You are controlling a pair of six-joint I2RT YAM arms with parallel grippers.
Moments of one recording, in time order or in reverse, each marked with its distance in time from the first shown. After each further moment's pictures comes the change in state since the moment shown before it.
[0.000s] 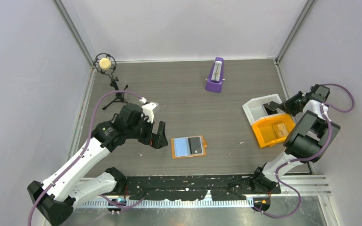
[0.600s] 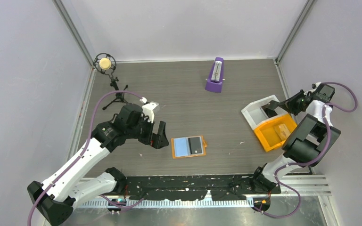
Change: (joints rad) left arm -0.004 -0.004 -0.002 0.015 0.021 -0.001; right arm -0.029 -0.071 0.018 -0.101 -0.107 -0.066
